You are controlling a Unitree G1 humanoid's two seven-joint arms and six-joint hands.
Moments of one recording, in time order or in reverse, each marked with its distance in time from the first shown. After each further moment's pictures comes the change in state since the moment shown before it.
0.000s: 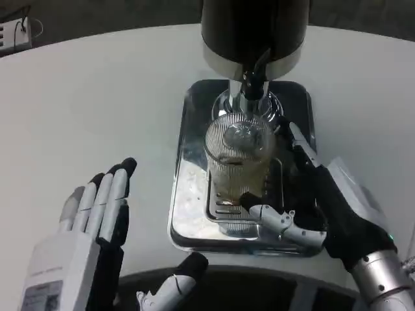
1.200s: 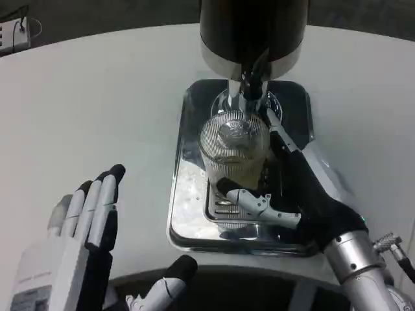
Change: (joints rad) left arm 0.041 0.000 0.018 -0.046 -0.002 0.044 -0.035; right arm -0.134 0.038 0.052 0.131 0.015 -0.012 -0.033
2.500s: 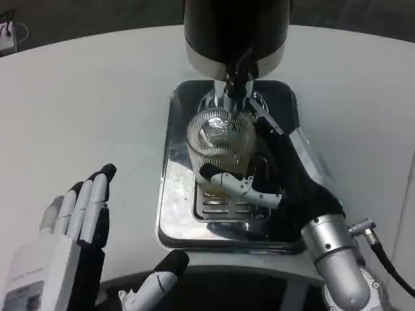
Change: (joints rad) left arm -0.006 -0.010 0.014 -0.026 -0.018 0.039 -0.046; right arm -0.137 0.066 0.032 0.177 0.040 -0.015 -0.065
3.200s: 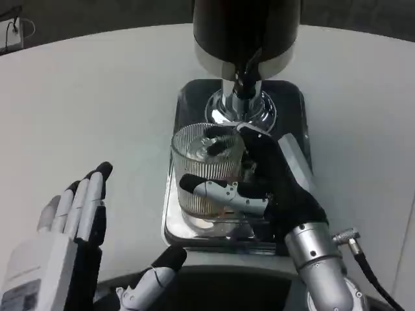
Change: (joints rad) left arm 0.000 -0.013 -0.002 -0.021 0.000 0.027 -0.016; right arm 0.029 0.082 0.002 -0.006 0.049 -0.015 -0.047
